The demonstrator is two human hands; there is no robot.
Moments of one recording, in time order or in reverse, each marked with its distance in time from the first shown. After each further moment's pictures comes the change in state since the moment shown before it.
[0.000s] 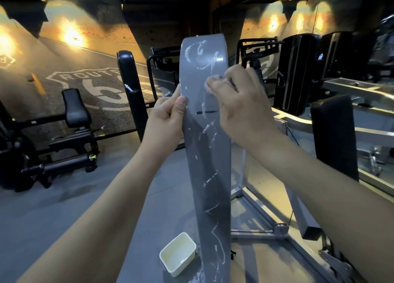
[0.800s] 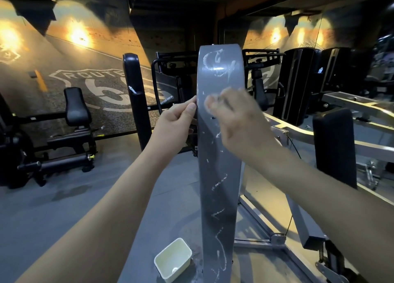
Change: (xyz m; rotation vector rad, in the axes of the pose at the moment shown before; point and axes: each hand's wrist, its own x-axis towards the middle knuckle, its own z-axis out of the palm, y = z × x) left_hand -0.006 0.005 -0.020 -0.255 -0.093 -0.138; right_hand -0.007 -0.024 0.013 -0.001 -0.084 -0.124
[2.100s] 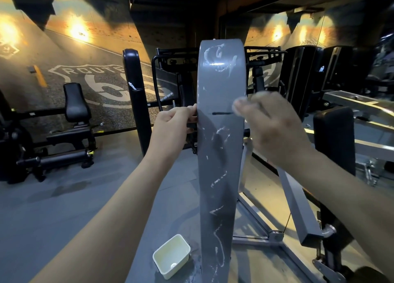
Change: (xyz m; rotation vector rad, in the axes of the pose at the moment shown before) left_hand -0.017 0.006 0.006 -0.135 0.098 -0.117; right_hand -0.032 0.041 -0.023 -0.062 0.038 -0.023
